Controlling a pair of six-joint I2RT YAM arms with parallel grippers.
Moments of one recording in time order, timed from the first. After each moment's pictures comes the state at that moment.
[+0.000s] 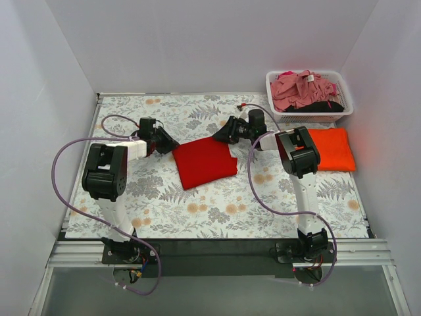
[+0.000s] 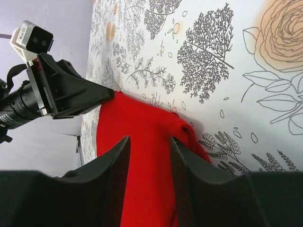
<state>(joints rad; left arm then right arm) -0.15 1.91 1.05 0.08 0.23 -0.88 0.35 2.37 1.43 0.53 -0.82 0.87</state>
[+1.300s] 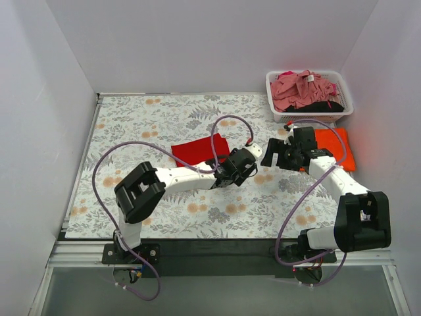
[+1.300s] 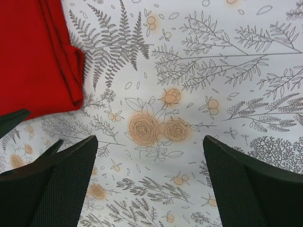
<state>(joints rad) -1.04 1.88 1.31 -0.23 -0.38 -0.12 0.16 1.35 0.84 -0.39 -0.27 0.28</state>
